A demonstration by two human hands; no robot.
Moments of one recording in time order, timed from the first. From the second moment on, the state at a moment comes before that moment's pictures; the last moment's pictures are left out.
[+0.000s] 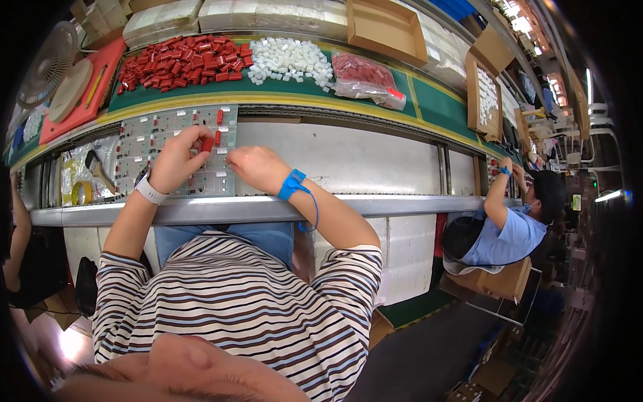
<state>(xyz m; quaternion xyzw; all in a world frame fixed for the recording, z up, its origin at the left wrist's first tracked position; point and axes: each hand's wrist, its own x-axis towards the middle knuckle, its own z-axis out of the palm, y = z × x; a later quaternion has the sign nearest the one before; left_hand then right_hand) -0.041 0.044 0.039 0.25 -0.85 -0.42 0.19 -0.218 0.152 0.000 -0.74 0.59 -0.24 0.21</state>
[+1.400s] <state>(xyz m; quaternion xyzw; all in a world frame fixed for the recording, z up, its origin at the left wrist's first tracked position) -0.035 0.054 0.033 0.15 -0.97 -0.17 0.11 -0.318 0.065 -0.023 -0.64 0.70 -0.25 -0.21</state>
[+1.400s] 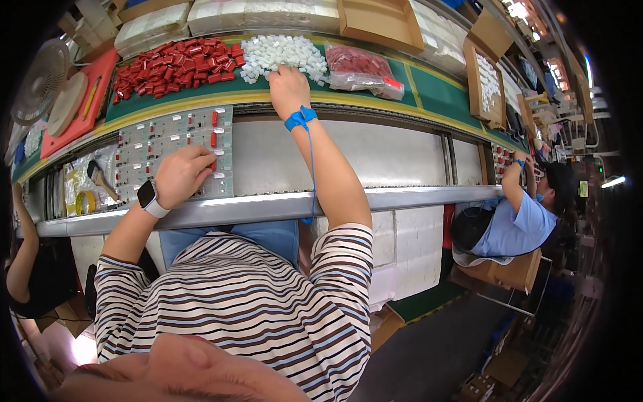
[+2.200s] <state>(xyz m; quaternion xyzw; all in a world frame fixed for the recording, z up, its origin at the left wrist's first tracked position) -0.111 -0.068 0.006 0.33 -0.93 0.08 0.15 -0.213 0.164 0.012 -0.69 0.60 -0.38 0.13</state>
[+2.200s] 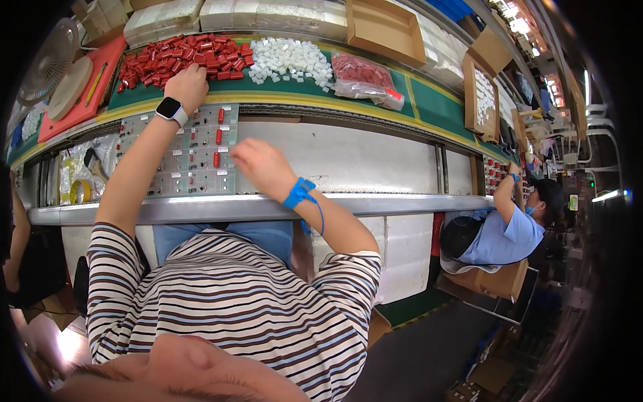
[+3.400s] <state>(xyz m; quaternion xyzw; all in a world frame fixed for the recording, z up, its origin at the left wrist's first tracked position) -0.010 0.079 0.036 0.17 -0.95 -0.23 0.09 -0.299 0.052 -0.023 -0.57 0.77 -0.22 -0.18</state>
